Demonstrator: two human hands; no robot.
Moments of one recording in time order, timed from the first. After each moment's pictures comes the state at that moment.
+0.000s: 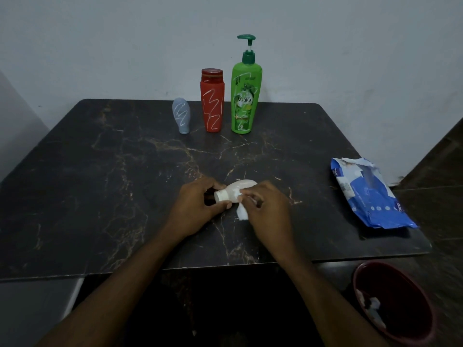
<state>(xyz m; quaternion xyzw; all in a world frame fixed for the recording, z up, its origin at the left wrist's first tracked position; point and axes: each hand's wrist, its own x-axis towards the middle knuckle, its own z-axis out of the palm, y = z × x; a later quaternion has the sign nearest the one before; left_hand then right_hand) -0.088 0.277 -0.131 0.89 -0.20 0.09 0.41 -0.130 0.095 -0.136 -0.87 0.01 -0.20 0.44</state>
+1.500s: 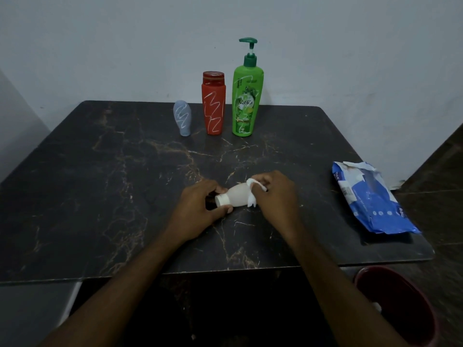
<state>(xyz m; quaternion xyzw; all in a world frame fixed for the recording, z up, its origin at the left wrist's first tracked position) -0.086 0.278 -0.134 0.89 -0.22 0.09 0.39 -0.097 0.078 -0.113 -0.89 0.07 -0.13 0.43</state>
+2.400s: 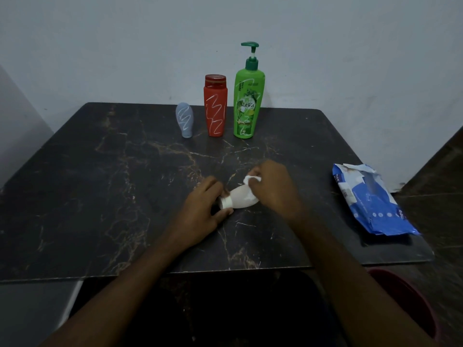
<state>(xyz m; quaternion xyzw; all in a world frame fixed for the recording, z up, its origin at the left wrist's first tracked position) -0.089 0.276 -0.136 0.89 -0.29 0.14 0.32 -0.074 0.080 -0.086 -0.95 0.03 -0.03 0.31</state>
